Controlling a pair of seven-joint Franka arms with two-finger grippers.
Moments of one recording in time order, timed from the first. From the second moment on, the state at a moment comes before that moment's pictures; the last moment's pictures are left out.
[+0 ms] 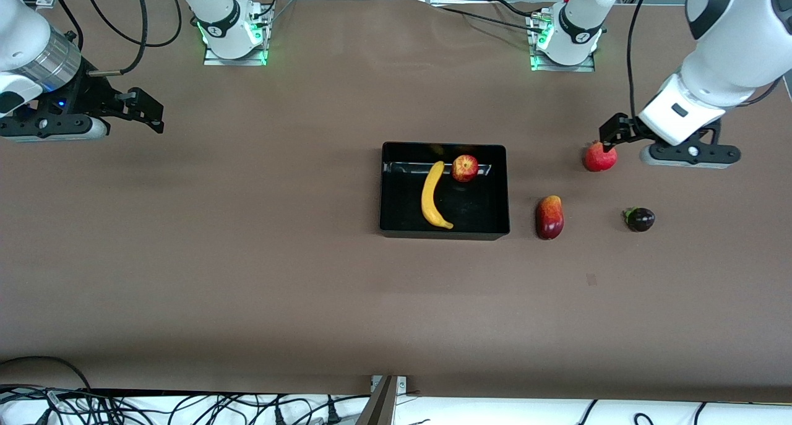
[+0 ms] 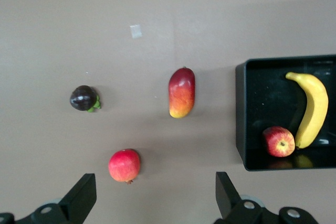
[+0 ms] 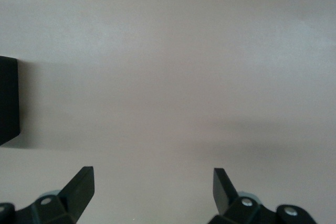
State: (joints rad) left arm -0.14 0.01 -0.06 -1.78 0.03 1.73 -0.14; right arm 0.09 -0.03 0.06 -1.68 -0.01 1.65 0.10
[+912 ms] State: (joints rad) left arm -0.42 0.42 -0.16 -1.84 0.02 2.10 -0.63; right arm 0.09 -0.02 0.06 -1.68 -0.01 1.65 0.10
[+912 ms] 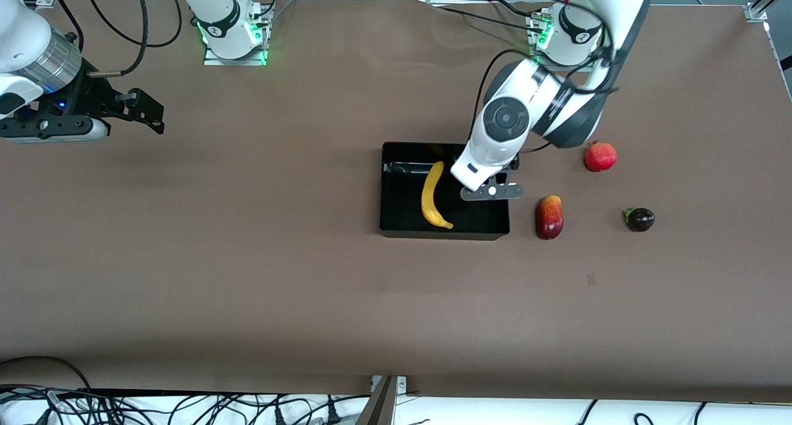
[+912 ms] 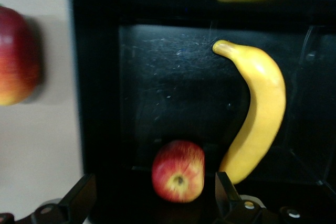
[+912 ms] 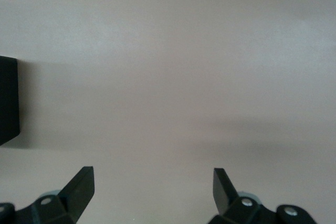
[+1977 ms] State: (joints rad) left arm -0.40 0.40 -0.21 -2.03 0.02 2.27 -0.64; right arm 0.09 -0.02 0.06 -1.68 -0.01 1.65 0.10
